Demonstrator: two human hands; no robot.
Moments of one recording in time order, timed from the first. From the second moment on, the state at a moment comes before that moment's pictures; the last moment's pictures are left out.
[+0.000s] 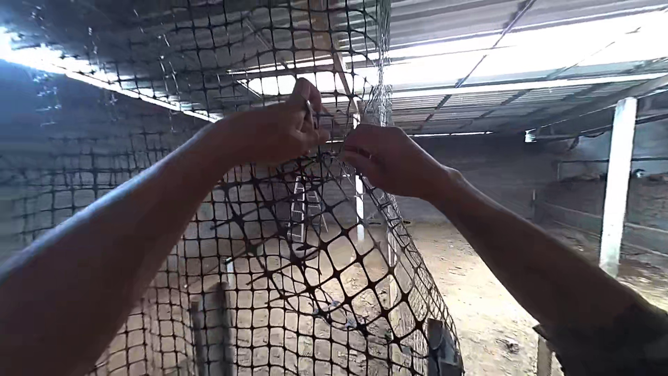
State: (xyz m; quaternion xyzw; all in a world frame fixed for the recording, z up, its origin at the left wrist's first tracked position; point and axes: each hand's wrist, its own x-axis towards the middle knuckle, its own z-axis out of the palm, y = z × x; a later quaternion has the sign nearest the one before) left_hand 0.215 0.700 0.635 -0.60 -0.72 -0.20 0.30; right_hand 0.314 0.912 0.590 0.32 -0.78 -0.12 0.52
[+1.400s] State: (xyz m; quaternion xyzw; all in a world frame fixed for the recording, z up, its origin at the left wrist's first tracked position) left_hand 0.220 0.701 0.619 -0.57 -0.73 -0.27 0.26; right_hand 0.287 0.908 0.580 0.37 -0.80 0.09 0.47
